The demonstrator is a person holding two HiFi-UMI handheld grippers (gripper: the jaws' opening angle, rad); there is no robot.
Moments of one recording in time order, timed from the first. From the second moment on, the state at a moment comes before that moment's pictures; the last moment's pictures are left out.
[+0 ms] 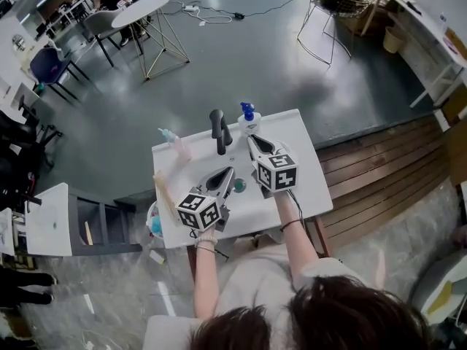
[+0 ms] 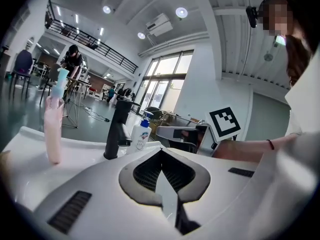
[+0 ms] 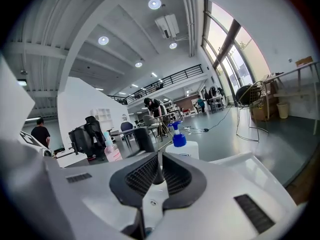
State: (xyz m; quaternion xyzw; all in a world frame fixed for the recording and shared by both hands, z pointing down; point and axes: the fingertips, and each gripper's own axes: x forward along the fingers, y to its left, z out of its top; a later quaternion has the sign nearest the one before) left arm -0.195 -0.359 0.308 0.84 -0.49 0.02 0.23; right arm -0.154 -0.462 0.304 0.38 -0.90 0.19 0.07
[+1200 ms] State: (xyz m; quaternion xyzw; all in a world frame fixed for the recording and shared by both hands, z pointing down) left arm -0.218 -0.384 0.350 0.84 -0.46 0.03 0.28; right arm -0.163 -0.521 0.362 0.47 -0.86 0.18 0.11
